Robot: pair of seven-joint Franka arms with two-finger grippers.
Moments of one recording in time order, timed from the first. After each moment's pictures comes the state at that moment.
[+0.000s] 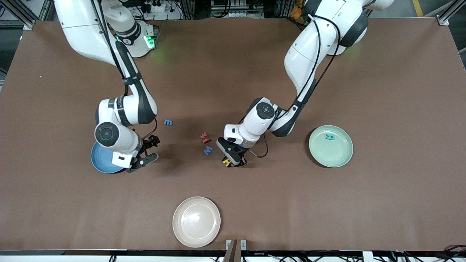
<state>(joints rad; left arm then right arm) -0.61 1.02 -0.14 -1.39 -0.10 2.95 0.31 0.45 0.57 -0.23 -1.80 0.12 2.22 -0.37</state>
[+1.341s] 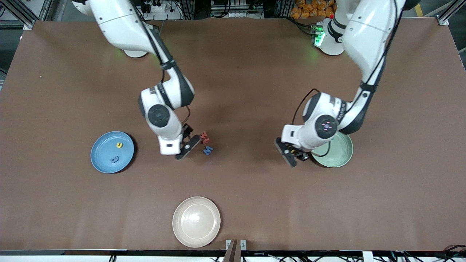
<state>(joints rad) -0.24 0.55 -0.14 -1.83 -0.04 2.30 0.71 0.72 0.59 -0.21 -1.80 0.12 2.32 -0.43</state>
